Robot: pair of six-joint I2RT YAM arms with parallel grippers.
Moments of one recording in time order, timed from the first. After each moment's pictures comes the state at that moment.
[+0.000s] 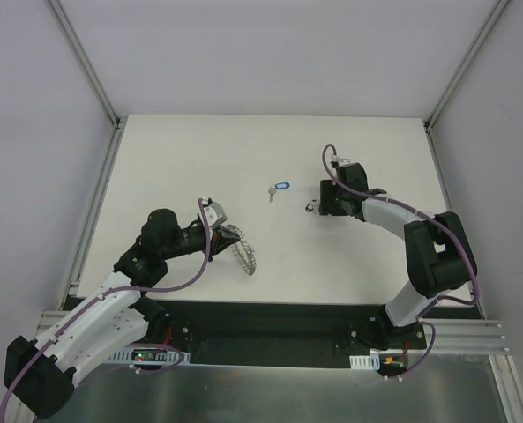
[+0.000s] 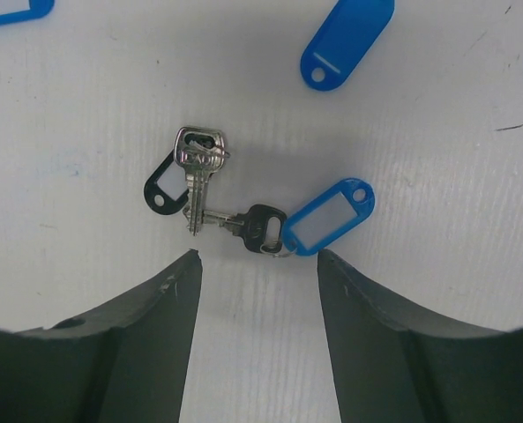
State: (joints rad) left arm -0.55 0.72 0.48 -0.02 0.59 0.06; right arm 0.35 1.63 0.92 -0.18 0.02 0.25
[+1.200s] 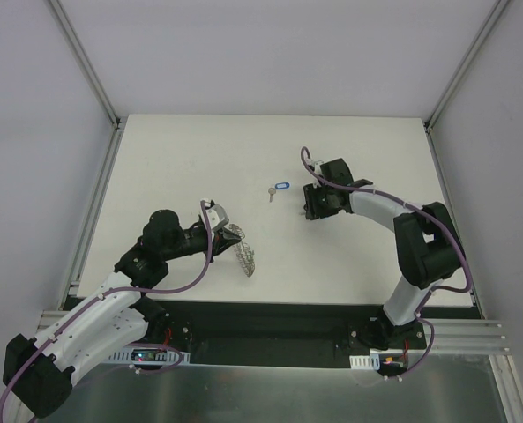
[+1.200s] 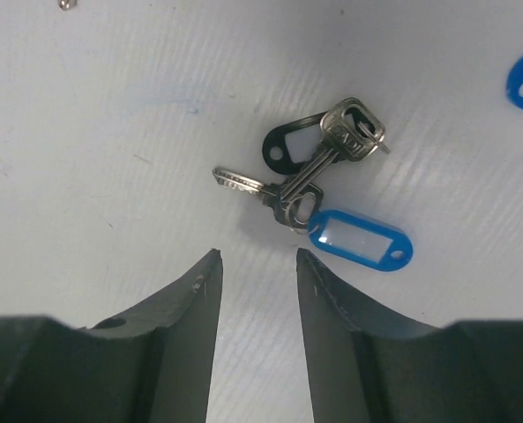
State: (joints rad) left arm -0.58 0.73 0.48 -0.03 0.56 0.09; right arm 0.43 1.74 1.06 -0.33 -0.16 0.12
